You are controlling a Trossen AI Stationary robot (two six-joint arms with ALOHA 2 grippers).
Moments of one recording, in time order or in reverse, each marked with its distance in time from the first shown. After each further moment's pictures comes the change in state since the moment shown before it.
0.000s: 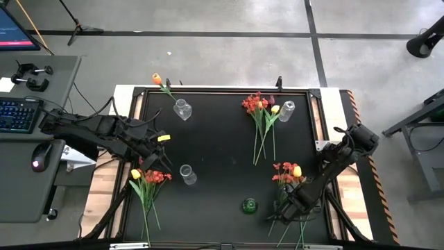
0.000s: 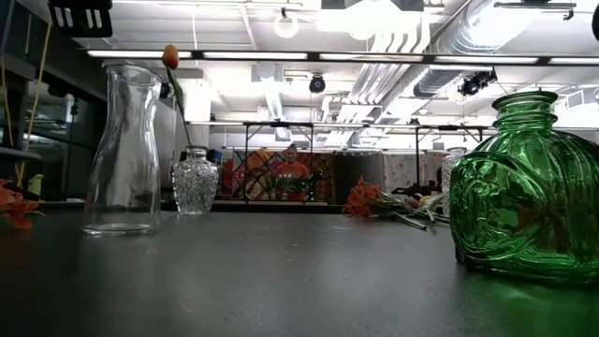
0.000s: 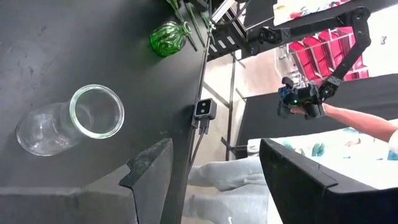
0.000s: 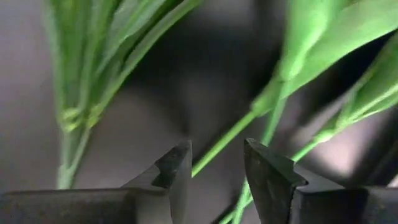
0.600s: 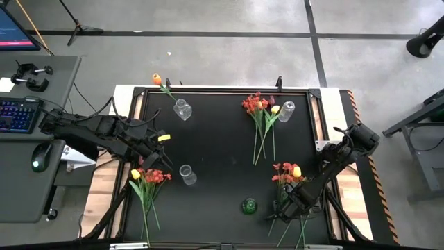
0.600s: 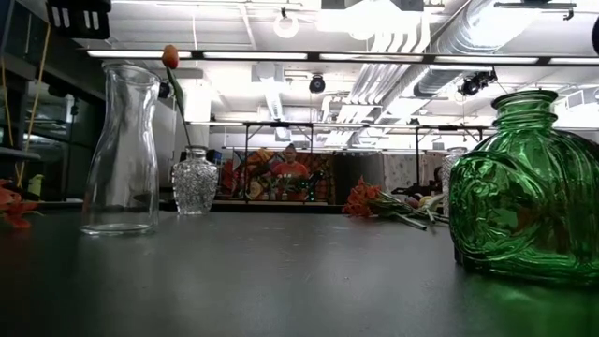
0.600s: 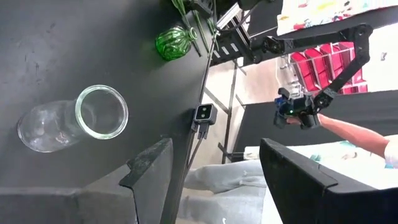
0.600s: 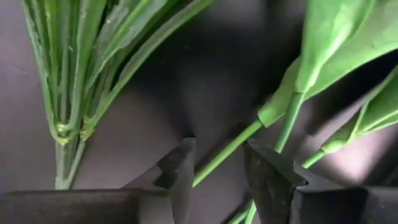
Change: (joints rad) left arm 0.000 0.000 0.000 0.000 -0.025 -0.065; right arm 0.006 -0.004 -0.064 0.127 0.008 0.011
